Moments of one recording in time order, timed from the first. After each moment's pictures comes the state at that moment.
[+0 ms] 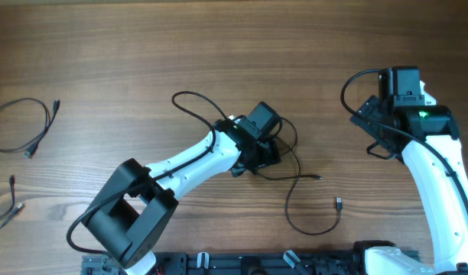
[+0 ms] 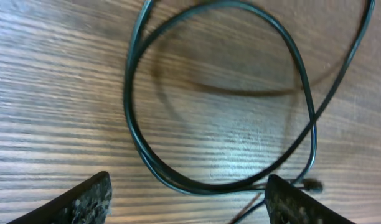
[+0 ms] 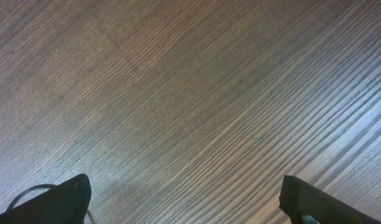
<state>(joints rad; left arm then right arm) -0.78 1.81 1.13 -0.62 0.15 -1.04 0.02 1.33 1.13 -1.06 0.29 0.74</state>
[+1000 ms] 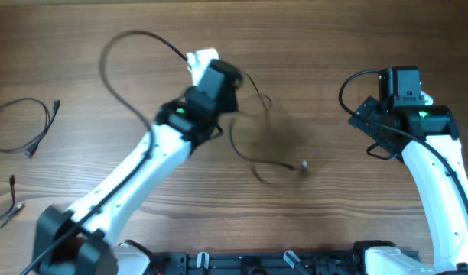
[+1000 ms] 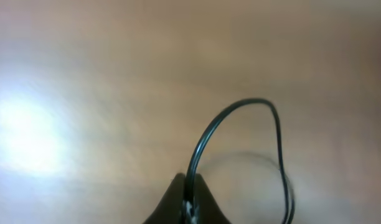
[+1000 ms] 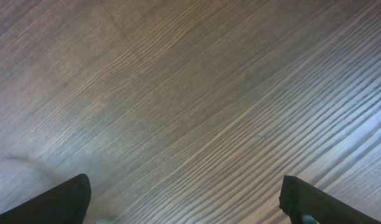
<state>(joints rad) -0.54 1.53 1.20 -0.46 -0.33 -0.55 0.02 1.33 1.13 -1.06 0.26 0.69</state>
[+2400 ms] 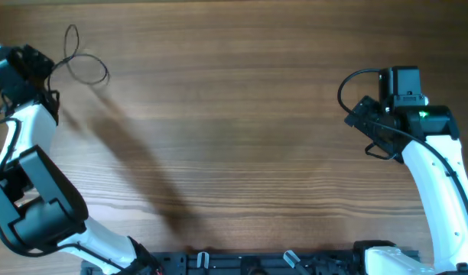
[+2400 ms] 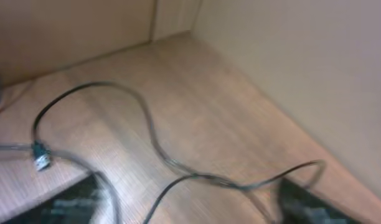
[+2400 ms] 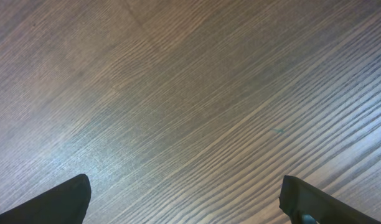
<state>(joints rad) 0.50 1.86 1.21 0.18 -0.16 -0.37 0.02 1.33 1.13 -1.06 0.20 0.69</state>
